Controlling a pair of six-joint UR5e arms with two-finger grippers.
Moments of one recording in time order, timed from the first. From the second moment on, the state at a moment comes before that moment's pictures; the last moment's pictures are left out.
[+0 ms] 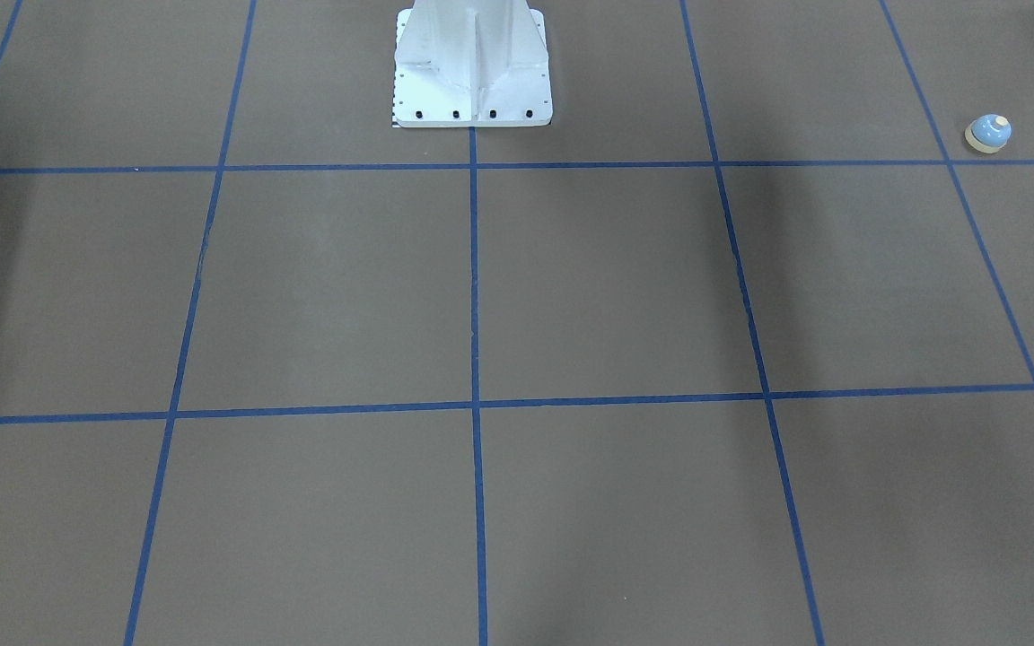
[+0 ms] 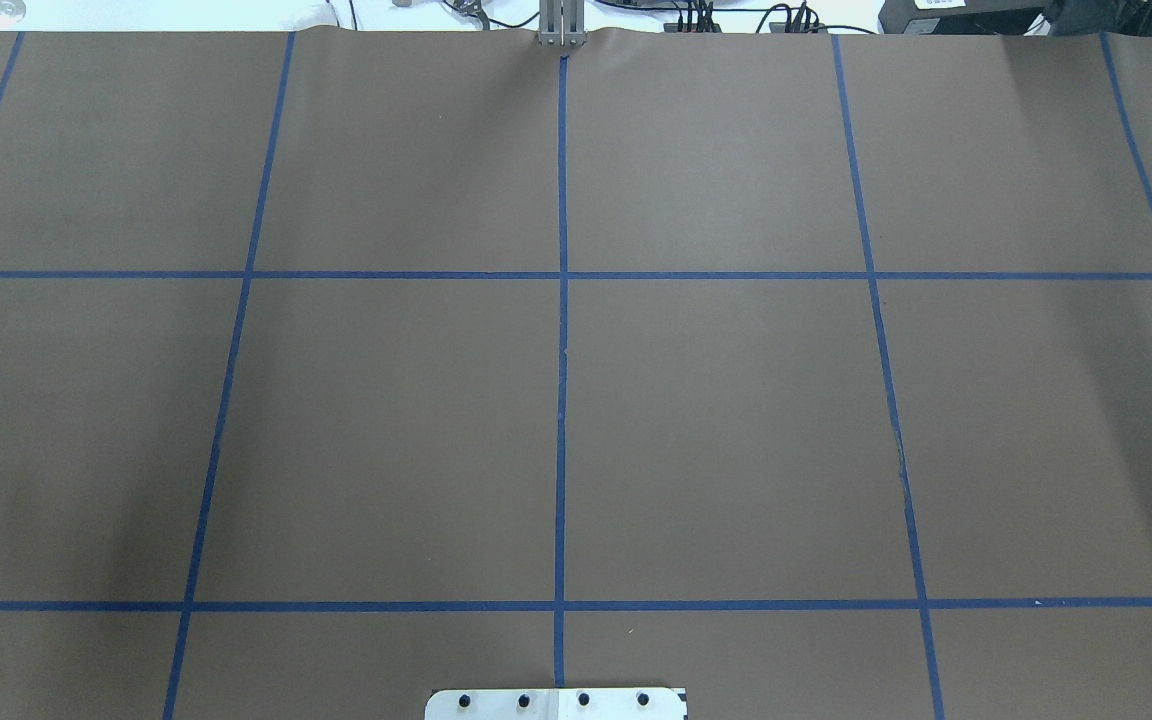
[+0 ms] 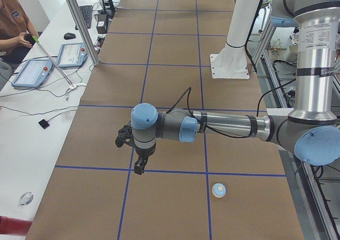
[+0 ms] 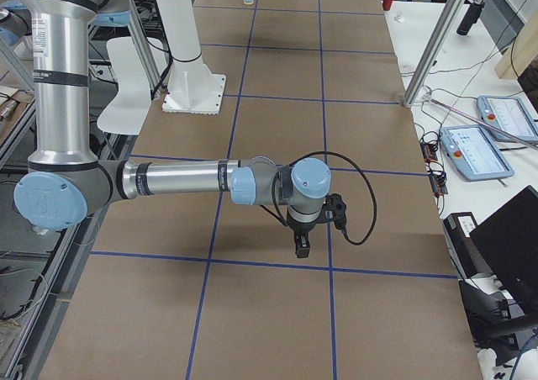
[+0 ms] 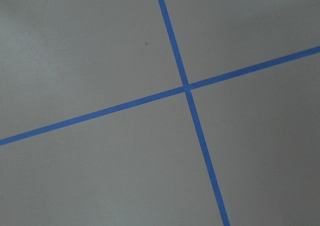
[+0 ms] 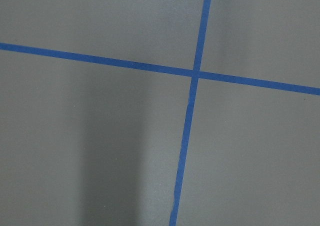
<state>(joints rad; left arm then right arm) -1.58 -1.52 -1.69 -1.62 -2.29 0.22 1.53 -1.62 1.71 -1.62 2.36 -0.09</state>
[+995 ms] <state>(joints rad) -1.58 -1.52 -1.73 -1.62 -2.28 0.22 1.53 -1.62 1.71 -1.62 2.36 -0.09</state>
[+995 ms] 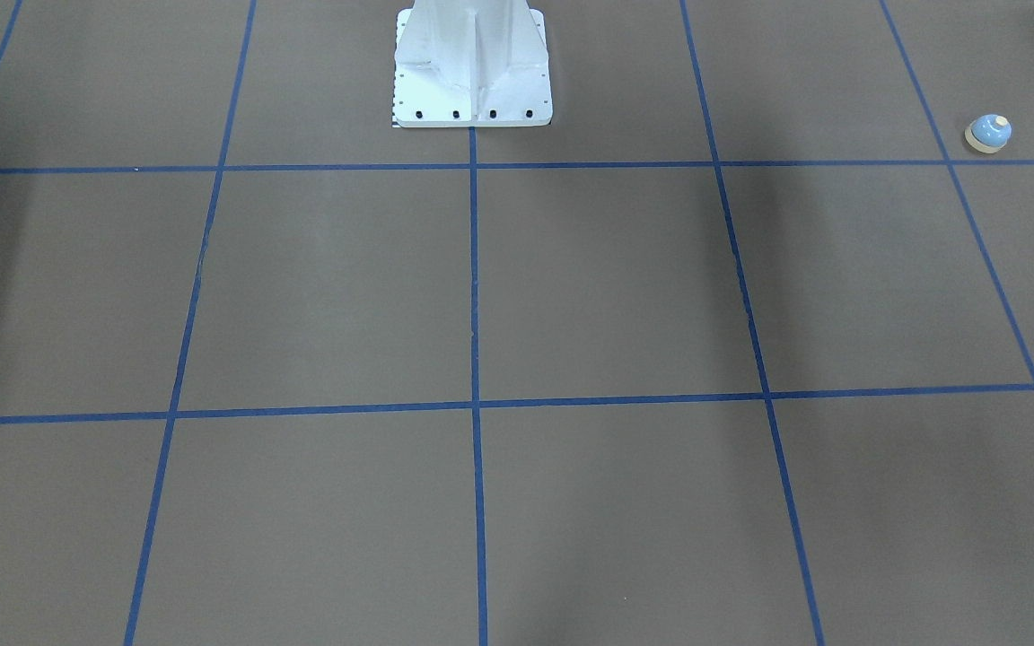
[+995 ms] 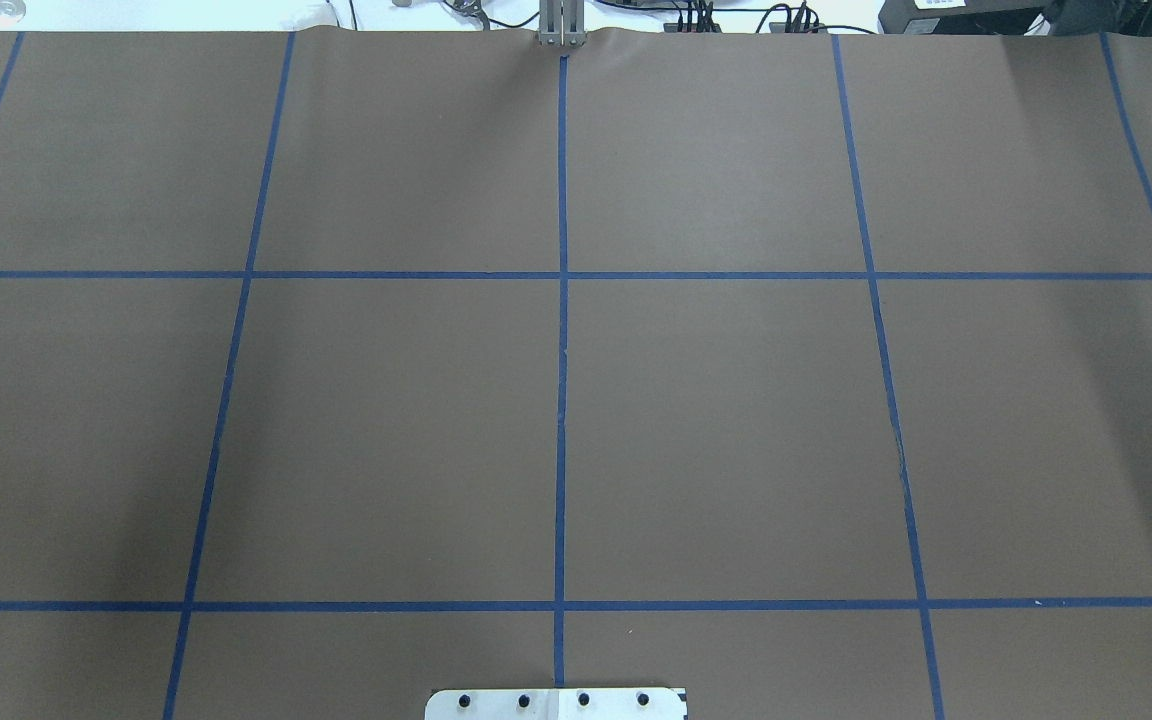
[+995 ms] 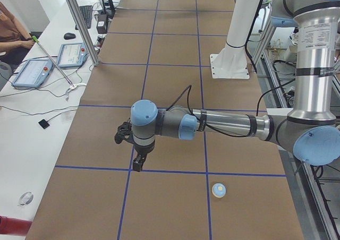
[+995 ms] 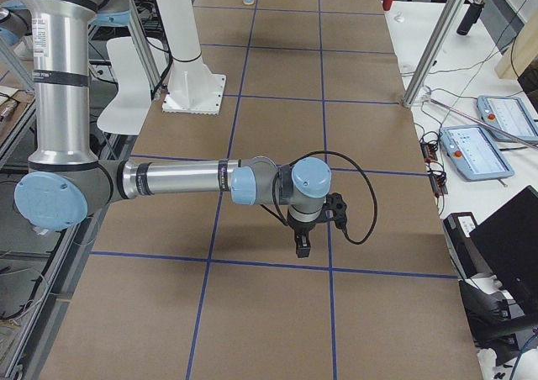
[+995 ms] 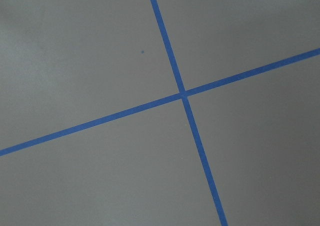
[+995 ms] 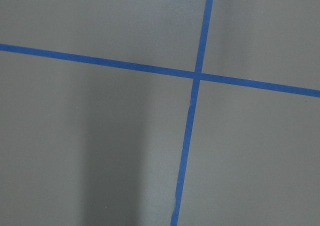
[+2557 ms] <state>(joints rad) -1.07 -1.18 -2.22 -1.46 -1.89 -1.18 1.53 -1.64 1.75 -1.62 2.37 -0.09</state>
